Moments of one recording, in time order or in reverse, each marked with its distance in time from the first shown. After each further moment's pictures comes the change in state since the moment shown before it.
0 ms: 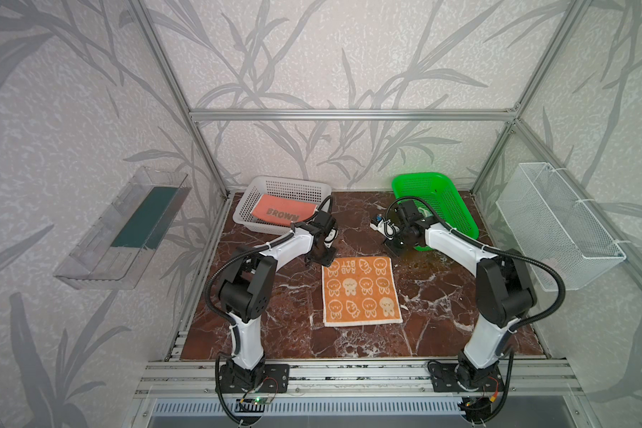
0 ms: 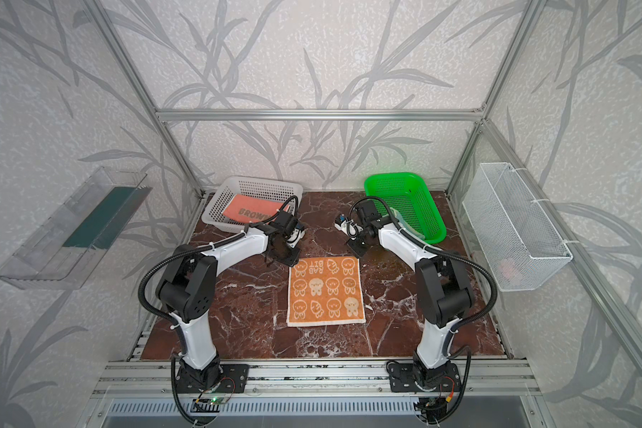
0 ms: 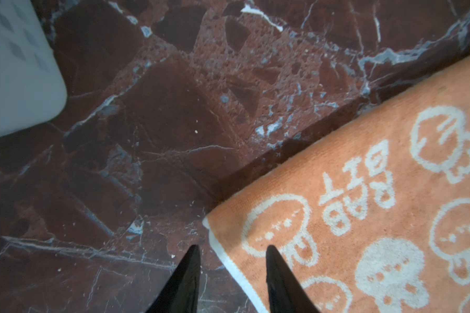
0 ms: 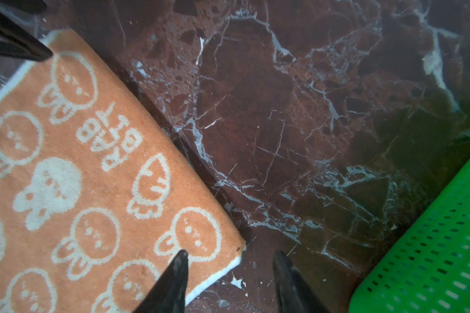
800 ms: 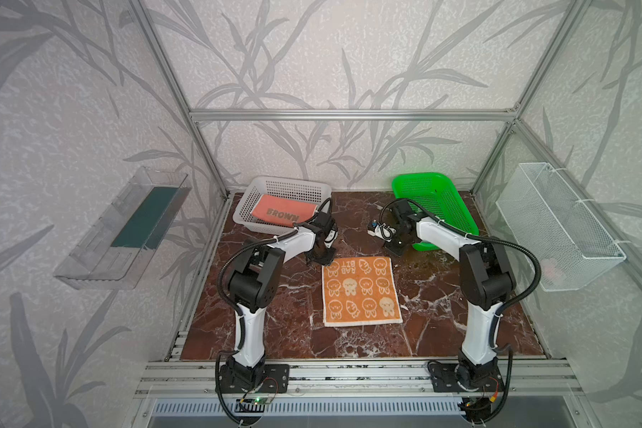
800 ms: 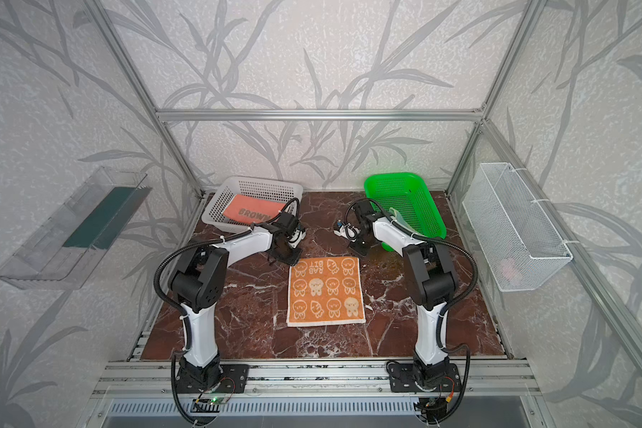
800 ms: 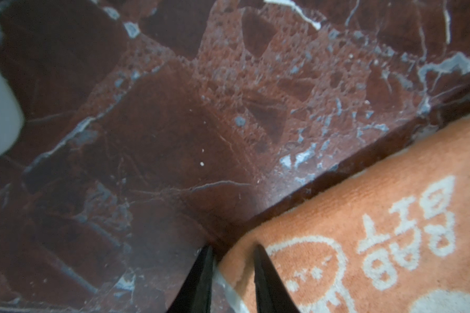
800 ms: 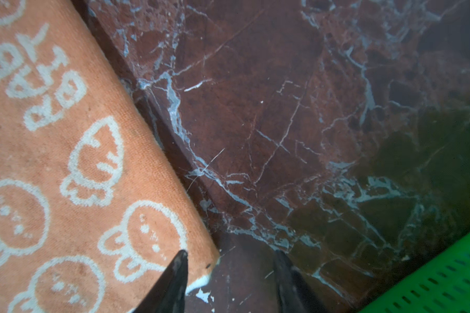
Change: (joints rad) left arm 0.015 0.101 0.037 0.039 0.017 0.026; right arm -0.028 0.153 0.124 -0.100 0.032 -0.203
